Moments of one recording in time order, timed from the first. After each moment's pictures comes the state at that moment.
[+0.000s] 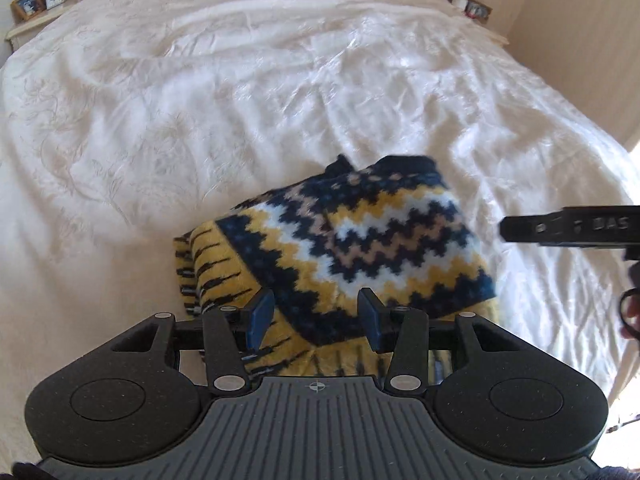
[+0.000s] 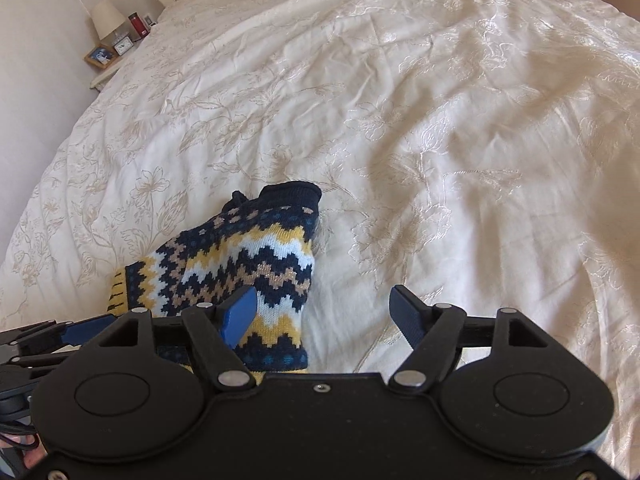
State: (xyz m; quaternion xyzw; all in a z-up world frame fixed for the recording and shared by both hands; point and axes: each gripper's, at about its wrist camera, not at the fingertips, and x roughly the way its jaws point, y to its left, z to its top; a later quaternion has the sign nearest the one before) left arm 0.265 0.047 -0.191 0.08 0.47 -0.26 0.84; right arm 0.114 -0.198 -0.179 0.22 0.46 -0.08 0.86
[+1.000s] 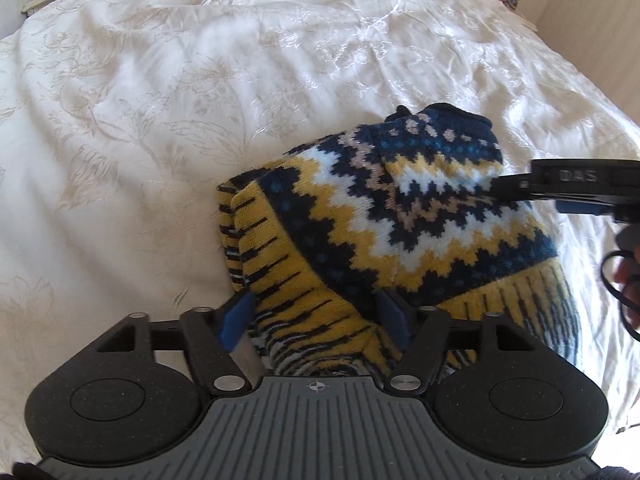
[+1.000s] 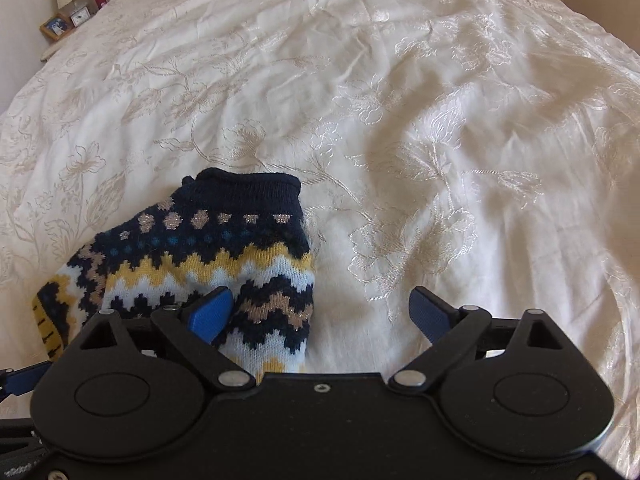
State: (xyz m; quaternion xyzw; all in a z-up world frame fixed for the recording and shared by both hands) left arm 0.272 0.082 -0.221 0.08 0.50 -0.23 0.83; right arm 0.157 -0.166 -0.221 0.16 0.48 -0.15 0.85
